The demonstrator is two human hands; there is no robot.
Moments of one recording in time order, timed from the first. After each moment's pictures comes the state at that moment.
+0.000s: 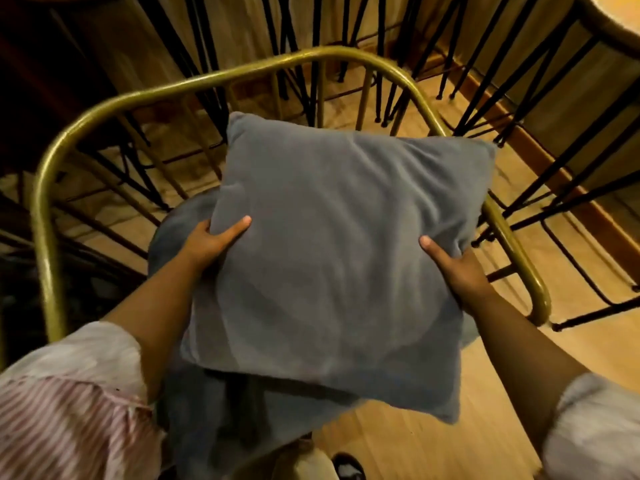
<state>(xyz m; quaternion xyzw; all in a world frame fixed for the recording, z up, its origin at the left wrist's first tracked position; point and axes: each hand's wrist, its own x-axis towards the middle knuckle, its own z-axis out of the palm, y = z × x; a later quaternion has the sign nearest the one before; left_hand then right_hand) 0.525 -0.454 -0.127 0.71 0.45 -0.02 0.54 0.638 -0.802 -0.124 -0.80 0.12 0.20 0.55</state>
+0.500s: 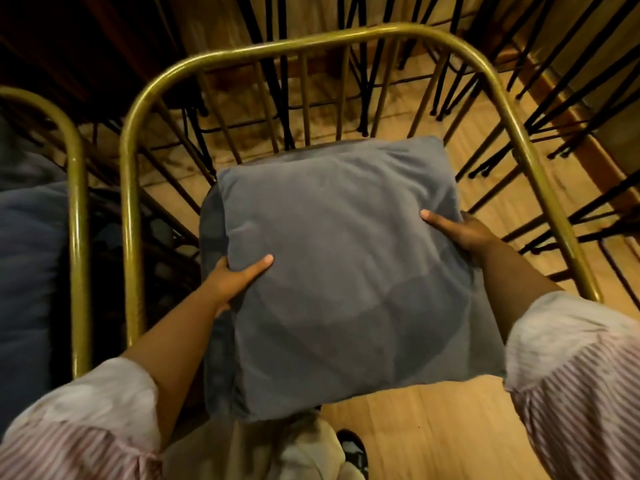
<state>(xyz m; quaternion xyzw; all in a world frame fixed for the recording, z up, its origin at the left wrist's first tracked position) 0.395 -0.479 -0.152 0.57 0.55 -0.03 0.61 0.667 -0.746 -0.137 -0.83 0.03 0.35 0.44</state>
